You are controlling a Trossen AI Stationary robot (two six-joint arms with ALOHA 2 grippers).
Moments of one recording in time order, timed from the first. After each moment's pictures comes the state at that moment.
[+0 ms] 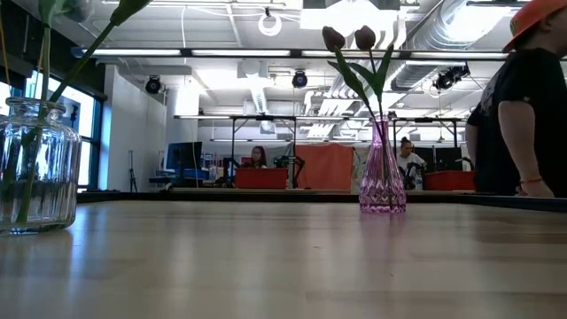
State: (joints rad) left arm 0.15 1.09 1.00 0.54 0.07 0.00; right arm -0.11 1.24 1.05 0.59 -0.03 0.14
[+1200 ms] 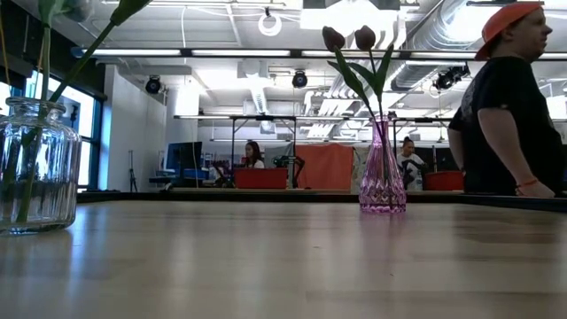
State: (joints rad) left arm 0.10 1.19 1.00 0.76 0.01 -0.12; right arm 0.01 1.49 1.10 0.70 0.00 0.23
